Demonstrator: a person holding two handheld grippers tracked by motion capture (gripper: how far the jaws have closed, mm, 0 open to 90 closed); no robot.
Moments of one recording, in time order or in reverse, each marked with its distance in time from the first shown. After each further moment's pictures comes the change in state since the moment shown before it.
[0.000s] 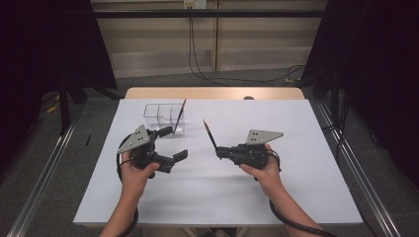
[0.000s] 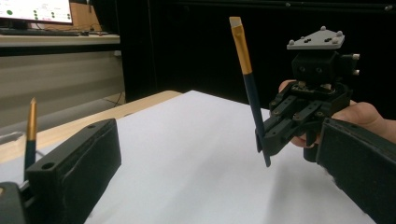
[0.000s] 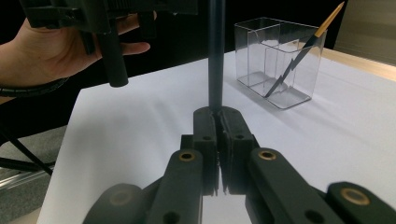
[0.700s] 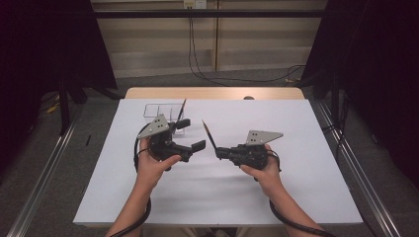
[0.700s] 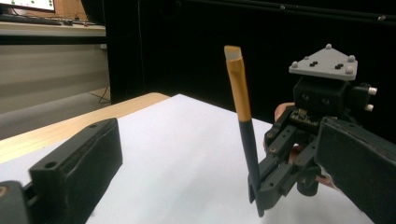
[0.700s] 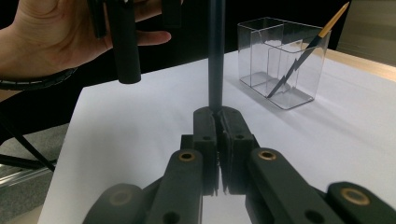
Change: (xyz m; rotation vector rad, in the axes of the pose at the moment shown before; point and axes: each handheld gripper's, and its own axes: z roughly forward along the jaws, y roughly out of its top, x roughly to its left) left arm -0.006 0.019 0.046 0.024 -0.033 -0.057; right arm 0.001 -0.001 0.000 0.001 0.005 -0.010
